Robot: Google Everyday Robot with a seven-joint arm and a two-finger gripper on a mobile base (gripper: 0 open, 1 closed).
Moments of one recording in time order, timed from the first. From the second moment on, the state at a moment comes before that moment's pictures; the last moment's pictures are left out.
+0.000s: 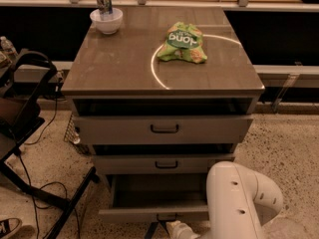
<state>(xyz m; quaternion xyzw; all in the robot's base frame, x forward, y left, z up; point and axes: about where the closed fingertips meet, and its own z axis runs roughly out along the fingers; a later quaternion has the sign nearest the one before) 0.452 -0.058 0.113 -0.71 0.59 -0.11 0.37</state>
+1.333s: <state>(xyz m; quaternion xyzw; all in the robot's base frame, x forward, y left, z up) 0.547 -0.028 0.131 -0.69 0.55 -0.13 0.45</state>
